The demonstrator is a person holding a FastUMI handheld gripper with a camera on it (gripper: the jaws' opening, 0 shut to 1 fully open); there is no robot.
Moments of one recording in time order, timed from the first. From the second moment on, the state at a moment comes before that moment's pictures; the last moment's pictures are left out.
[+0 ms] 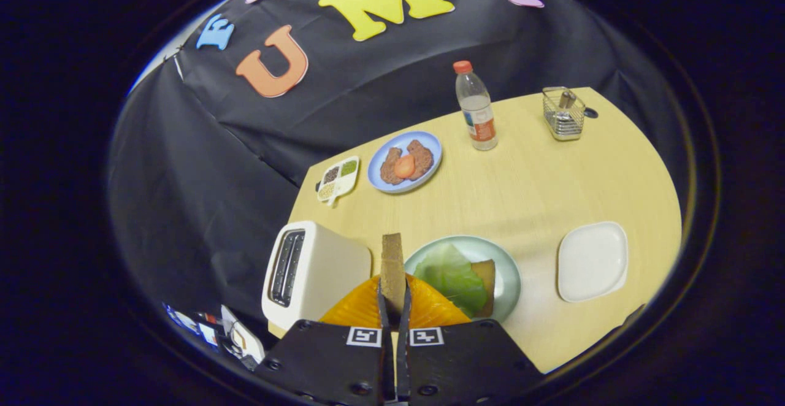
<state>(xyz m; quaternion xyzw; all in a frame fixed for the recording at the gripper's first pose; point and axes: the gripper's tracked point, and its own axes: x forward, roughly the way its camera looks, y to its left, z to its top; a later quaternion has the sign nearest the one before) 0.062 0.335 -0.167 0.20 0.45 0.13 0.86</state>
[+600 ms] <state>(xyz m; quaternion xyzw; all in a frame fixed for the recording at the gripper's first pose) 0.074 0.334 -0.229 0.19 0.44 0.09 0.87</state>
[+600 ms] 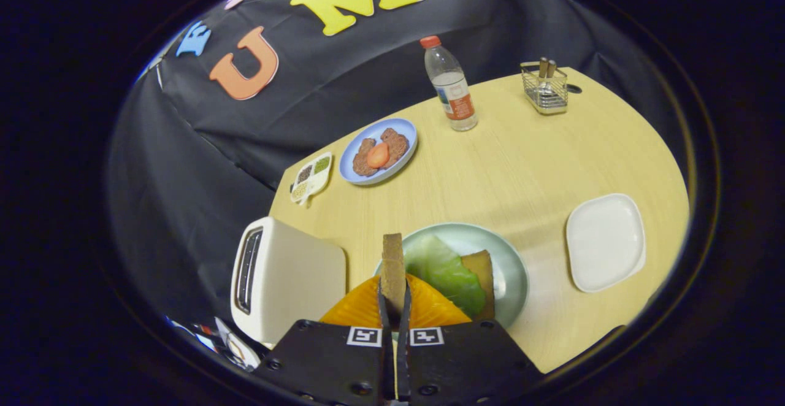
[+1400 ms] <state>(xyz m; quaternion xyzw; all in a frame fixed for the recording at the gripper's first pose) 0.070 0.303 -0.241 0.12 0.45 0.06 0.88</state>
